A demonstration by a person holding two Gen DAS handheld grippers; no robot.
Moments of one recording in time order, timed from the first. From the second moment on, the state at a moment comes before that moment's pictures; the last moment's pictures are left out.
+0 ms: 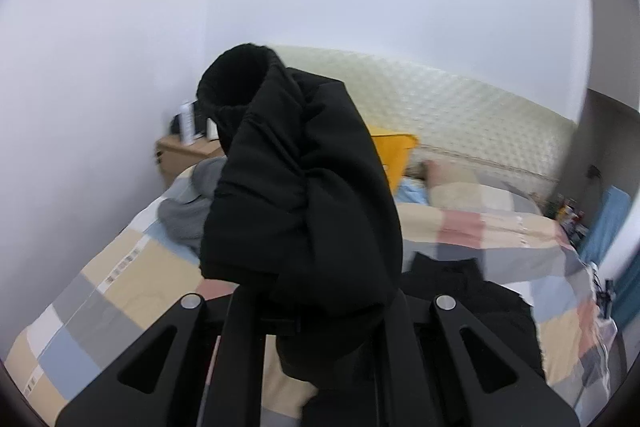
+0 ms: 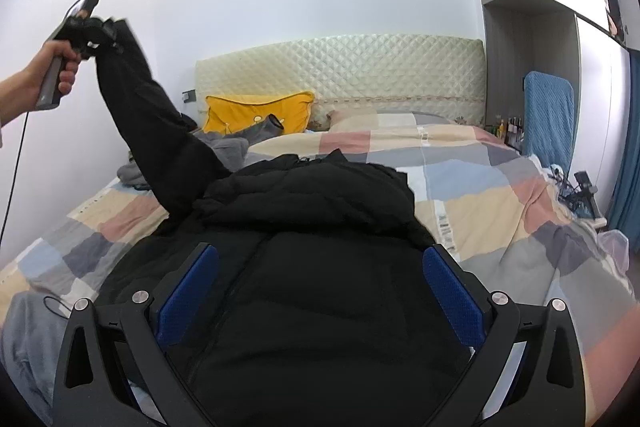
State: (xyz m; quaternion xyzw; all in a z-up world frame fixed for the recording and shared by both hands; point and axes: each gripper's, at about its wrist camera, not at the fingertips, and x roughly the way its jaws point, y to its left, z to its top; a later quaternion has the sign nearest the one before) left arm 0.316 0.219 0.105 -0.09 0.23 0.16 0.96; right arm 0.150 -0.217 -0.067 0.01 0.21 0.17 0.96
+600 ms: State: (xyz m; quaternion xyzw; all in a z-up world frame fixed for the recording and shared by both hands) left arm 0.387 -0.031 0.048 -0.02 0.29 -0.02 0.96; right arm 0.167 -0.273 -0.060 0.05 0.20 0.14 0.97
